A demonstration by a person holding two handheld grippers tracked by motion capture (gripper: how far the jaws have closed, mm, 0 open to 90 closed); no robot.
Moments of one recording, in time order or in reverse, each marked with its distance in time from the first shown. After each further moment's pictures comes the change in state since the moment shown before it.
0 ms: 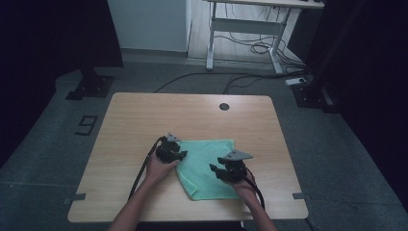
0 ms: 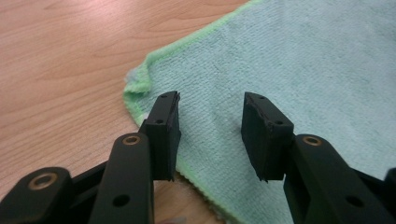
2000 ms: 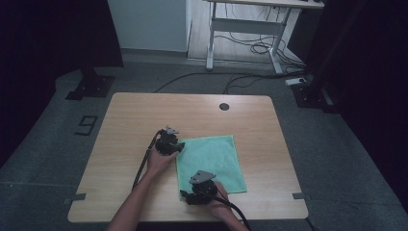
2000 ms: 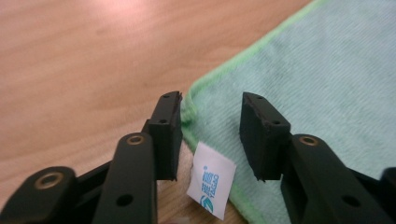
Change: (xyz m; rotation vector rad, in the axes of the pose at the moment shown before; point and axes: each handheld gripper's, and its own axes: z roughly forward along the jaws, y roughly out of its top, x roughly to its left) left arm 0.017 0.019 0.006 -0.035 0.074 -0.027; right arm 0.100 -0.019 0.042 0.117 0.116 -0.170
